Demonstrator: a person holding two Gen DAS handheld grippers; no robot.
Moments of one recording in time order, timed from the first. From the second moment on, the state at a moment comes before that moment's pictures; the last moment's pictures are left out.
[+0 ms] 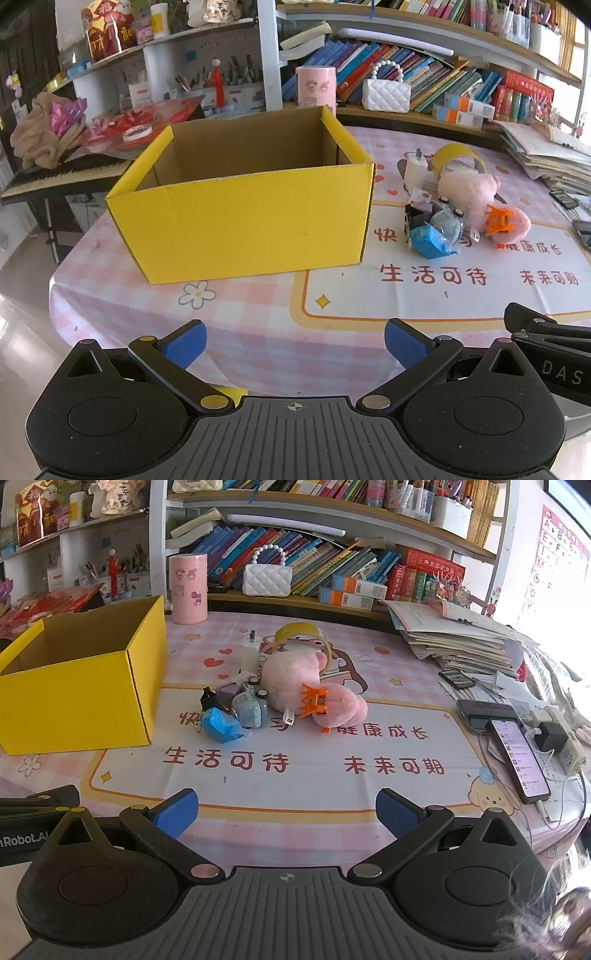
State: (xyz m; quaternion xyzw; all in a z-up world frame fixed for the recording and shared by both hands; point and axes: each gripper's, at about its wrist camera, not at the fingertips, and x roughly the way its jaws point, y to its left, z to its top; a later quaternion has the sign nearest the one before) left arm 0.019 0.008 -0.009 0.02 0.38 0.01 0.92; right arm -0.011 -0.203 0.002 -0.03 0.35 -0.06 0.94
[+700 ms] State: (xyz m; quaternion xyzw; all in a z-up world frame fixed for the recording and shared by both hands) left arm 0.022 -0.009 -0.012 0.02 0.39 0.00 0.92; right arm -0.012 -0.220 -0.004 -0.02 0.36 -0.06 0.93
